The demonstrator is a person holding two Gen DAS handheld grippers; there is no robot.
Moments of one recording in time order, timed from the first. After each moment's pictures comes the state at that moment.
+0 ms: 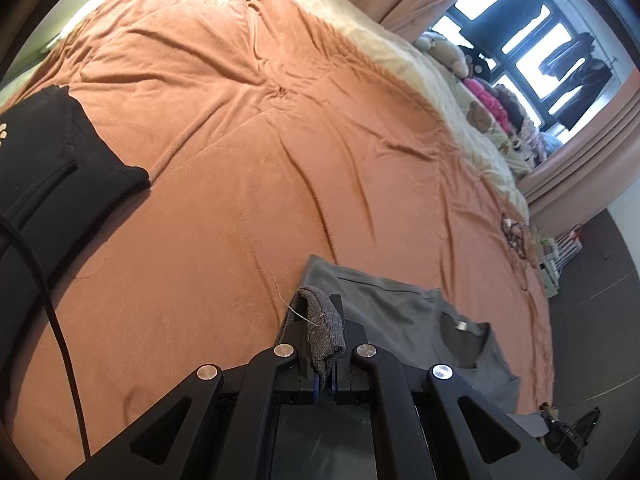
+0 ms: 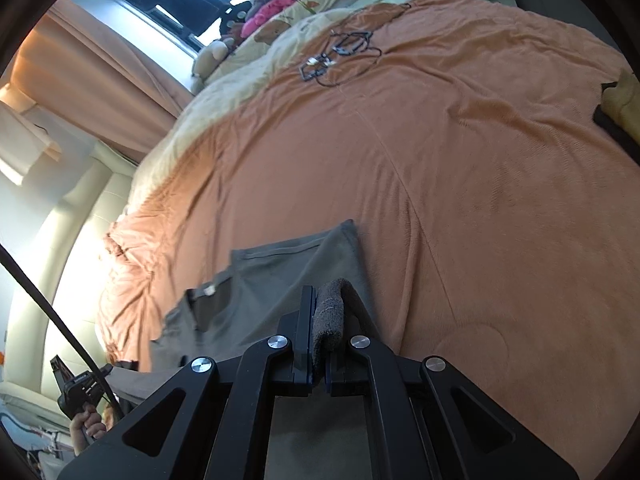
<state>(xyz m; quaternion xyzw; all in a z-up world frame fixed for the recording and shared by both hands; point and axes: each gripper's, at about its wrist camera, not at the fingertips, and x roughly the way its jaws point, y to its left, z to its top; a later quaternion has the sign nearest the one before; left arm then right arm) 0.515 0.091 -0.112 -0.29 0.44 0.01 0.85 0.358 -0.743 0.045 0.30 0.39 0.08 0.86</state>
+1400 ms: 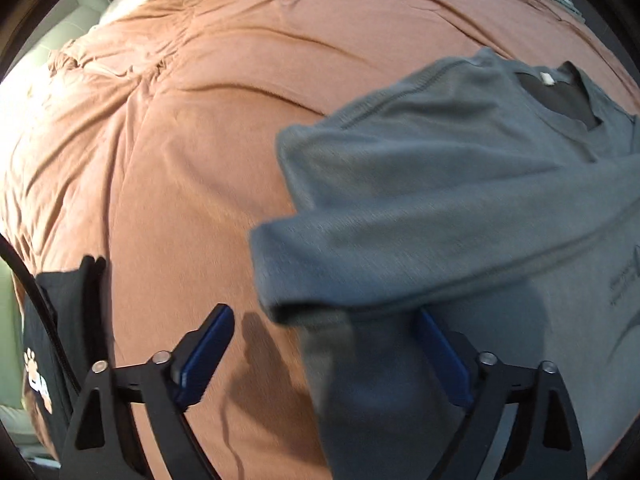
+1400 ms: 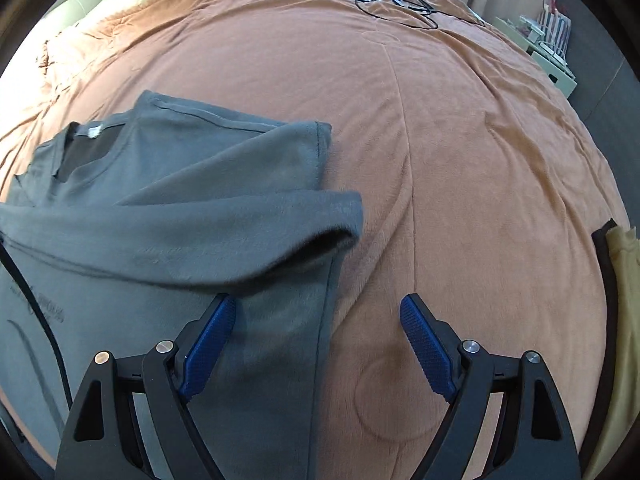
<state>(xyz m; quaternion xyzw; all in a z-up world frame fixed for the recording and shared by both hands) 0.542 0.015 -0.197 0.14 0.58 -0.05 0.80 0.383 -0.647 0.037 -0.04 0.52 0.02 0.85</state>
